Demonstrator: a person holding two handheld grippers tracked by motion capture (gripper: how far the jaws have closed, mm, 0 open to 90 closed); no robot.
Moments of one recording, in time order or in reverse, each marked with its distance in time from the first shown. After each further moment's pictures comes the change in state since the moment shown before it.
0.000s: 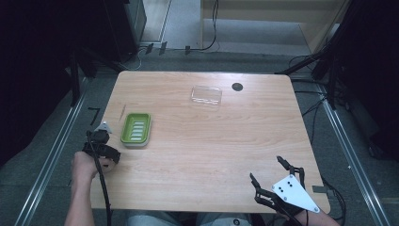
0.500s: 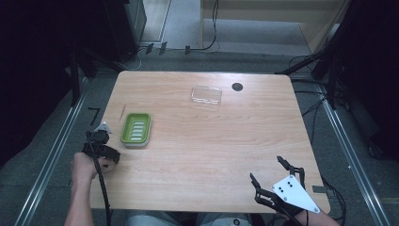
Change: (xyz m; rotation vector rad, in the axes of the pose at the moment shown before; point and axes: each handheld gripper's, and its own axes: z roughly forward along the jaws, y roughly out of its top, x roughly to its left) left arm -0.001 -0.001 -0.001 -0.007 0.004 0.001; right arm 0.000 0.000 0.000 -0.001 -0.002 0.001
